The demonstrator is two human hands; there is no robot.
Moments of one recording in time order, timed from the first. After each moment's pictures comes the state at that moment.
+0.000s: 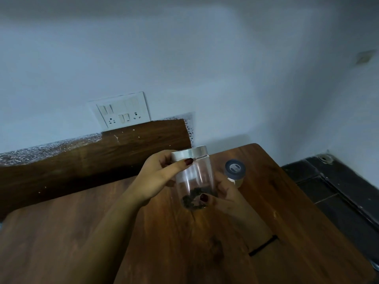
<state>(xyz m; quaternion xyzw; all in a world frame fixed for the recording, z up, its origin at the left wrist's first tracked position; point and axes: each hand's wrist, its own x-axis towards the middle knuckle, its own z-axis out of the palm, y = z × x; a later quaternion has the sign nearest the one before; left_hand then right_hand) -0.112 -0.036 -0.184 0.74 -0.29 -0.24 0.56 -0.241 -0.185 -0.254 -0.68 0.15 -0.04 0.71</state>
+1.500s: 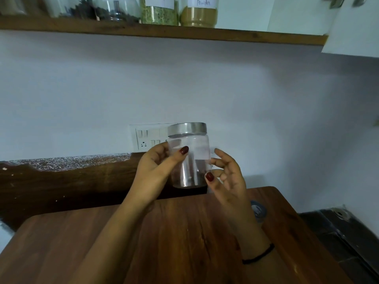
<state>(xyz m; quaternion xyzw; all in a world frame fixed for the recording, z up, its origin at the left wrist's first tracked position) -0.077 0.030 -0.112 0.63 -0.23 -0.09 0.74 -0.159 -0.118 -0.151 -0.66 0.00 -0.29 0.69</state>
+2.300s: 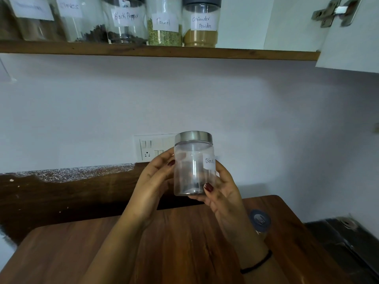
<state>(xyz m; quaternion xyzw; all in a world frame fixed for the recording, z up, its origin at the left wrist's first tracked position) -0.074 0.050 -0.121 0.59 -0.27 -0.12 0.75 -0.156 -0.099 -0.144 -0.56 -0.01 -0.20 0.80</state>
